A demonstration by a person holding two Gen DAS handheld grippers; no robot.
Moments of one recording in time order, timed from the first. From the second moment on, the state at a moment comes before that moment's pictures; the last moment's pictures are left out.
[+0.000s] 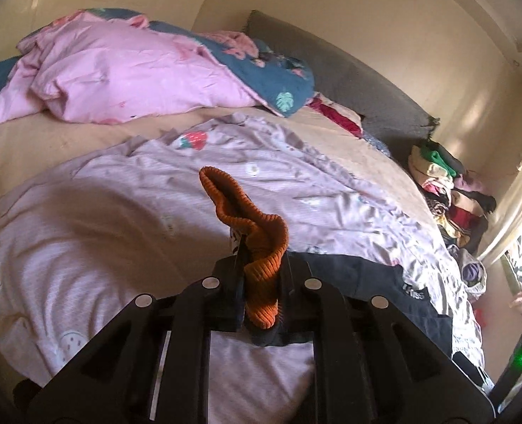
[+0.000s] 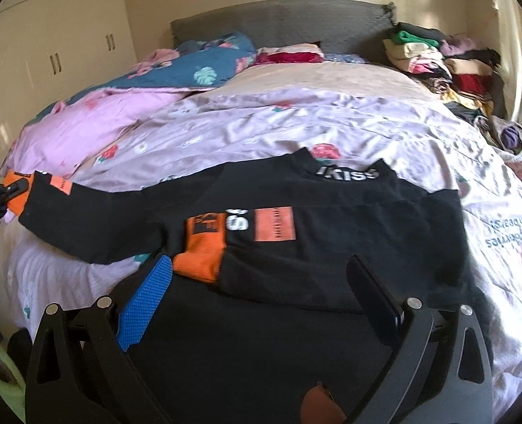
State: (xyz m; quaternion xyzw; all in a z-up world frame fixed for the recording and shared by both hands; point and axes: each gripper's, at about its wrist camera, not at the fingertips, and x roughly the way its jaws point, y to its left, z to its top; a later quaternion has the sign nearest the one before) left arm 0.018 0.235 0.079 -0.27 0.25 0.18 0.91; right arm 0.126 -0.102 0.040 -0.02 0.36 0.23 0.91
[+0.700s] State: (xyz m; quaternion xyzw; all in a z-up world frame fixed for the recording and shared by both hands) left arm 0.074 0.149 0.123 -0.22 0.23 0.10 0.94; right arm 0.143 -0.185 0.037 0.04 0.35 0.16 0.92
